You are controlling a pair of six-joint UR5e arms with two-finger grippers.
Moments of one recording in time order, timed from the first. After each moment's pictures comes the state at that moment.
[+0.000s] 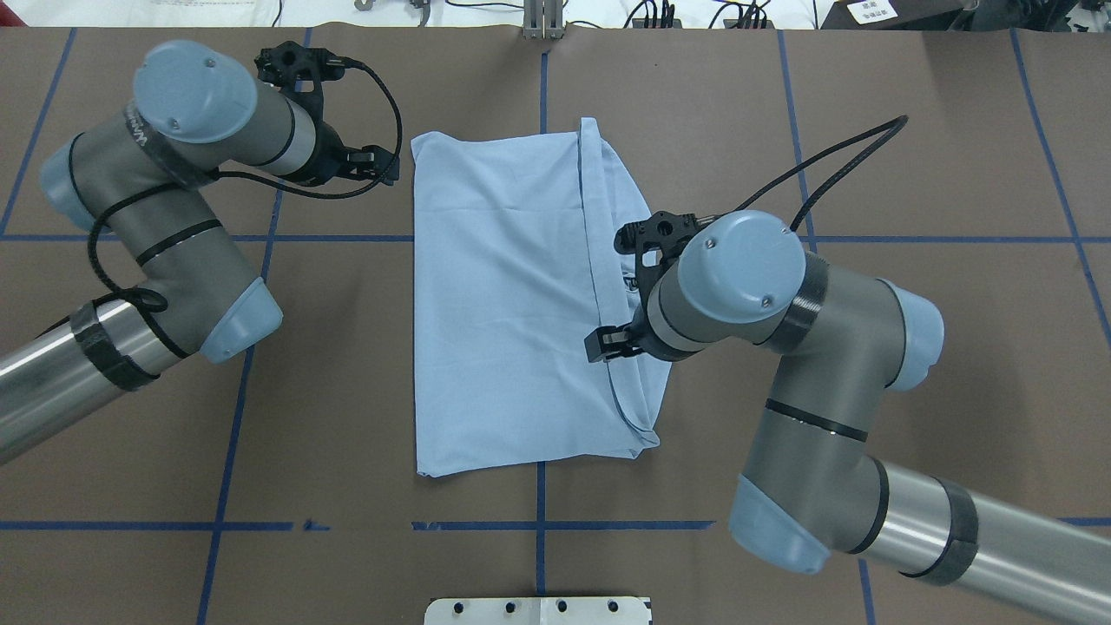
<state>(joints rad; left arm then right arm) -0.80 -2.11 -1.59 -1.96 -1.86 -1.01 0.47 -1.05 1.86 -1.55 1.80 1.03</state>
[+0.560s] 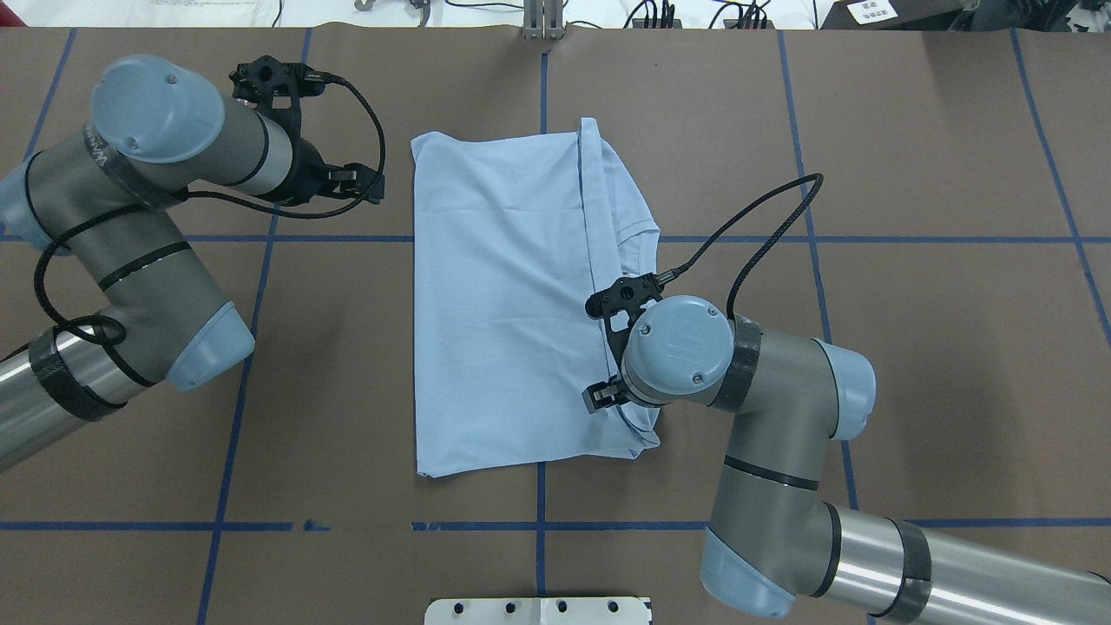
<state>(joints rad) -0.79 -2.06 -1.67 -1.93 -1.87 -1.02 0.39 -1.05 1.77 -1.56 1.70 0.93</state>
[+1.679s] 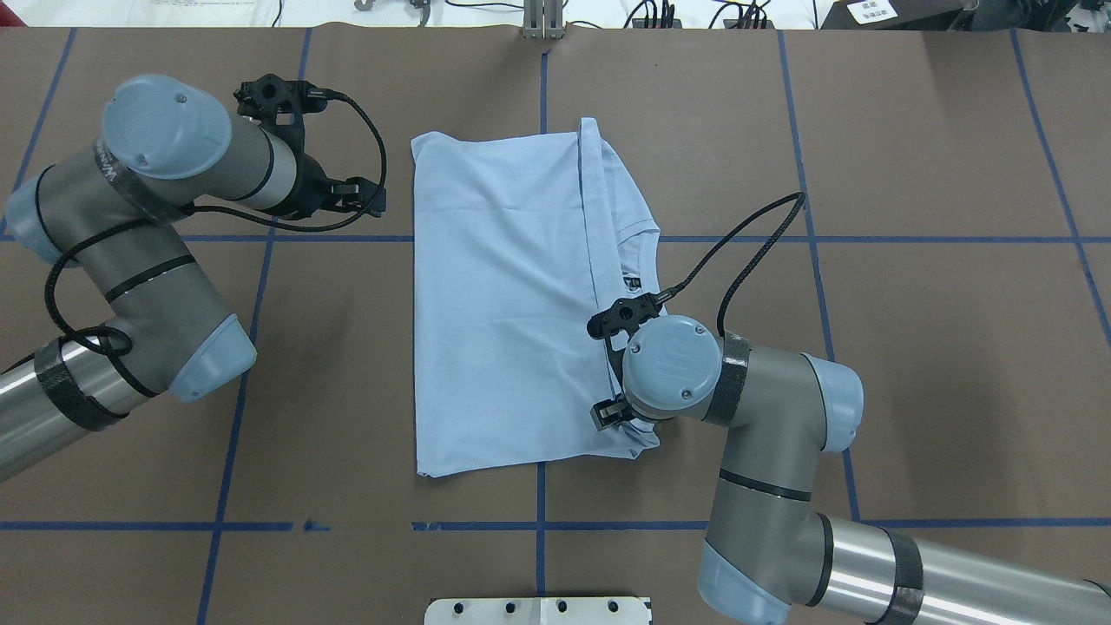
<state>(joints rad) -0.77 -2.05 -1.66 -1.94 -1.87 -1.05 0.37 -1.05 1.74 -1.58 1.70 0.91</state>
